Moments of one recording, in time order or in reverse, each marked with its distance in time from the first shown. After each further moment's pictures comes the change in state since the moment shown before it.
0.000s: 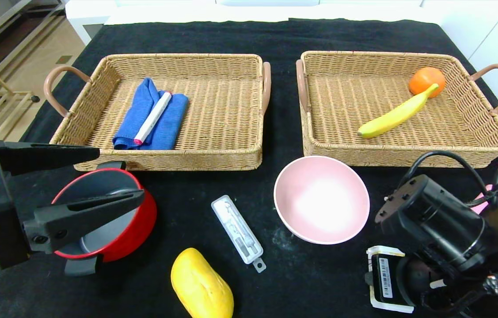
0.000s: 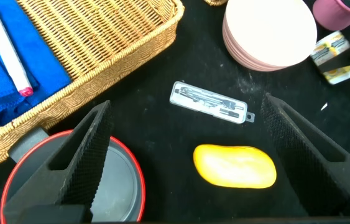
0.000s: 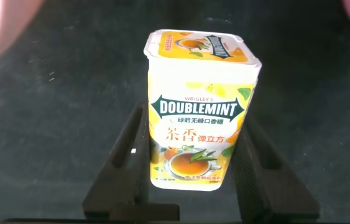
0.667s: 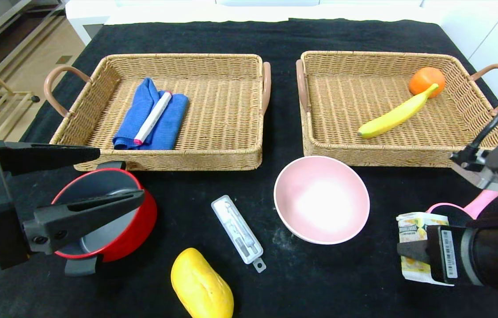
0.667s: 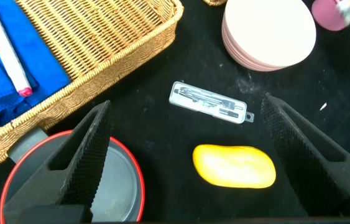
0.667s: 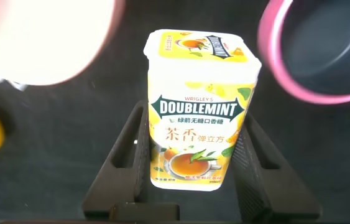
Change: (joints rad) left arm -0.001 0.000 0.000 0.000 -0.002 0.000; right arm -0.028 -0.195 -0.058 0.026 -0.036 -0.159
